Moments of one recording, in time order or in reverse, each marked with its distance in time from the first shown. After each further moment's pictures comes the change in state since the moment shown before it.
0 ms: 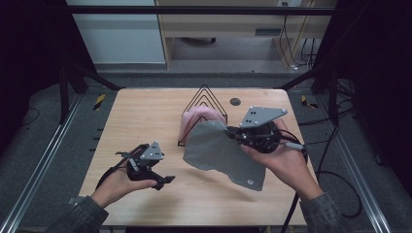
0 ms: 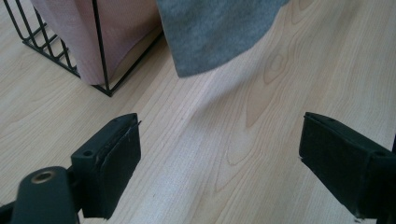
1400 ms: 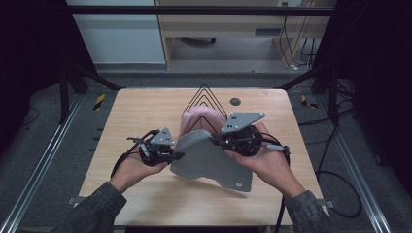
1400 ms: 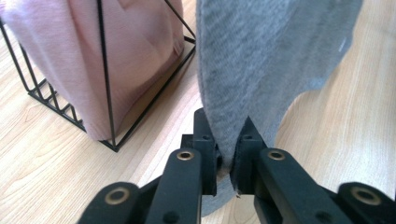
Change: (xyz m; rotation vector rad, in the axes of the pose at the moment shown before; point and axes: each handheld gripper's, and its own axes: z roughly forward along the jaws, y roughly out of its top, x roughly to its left) left arm 0.011 0.044 0.009 -0.073 -0.026 0.017; right arm 0.014 0.000 0.032 0.019 0.081 0.003
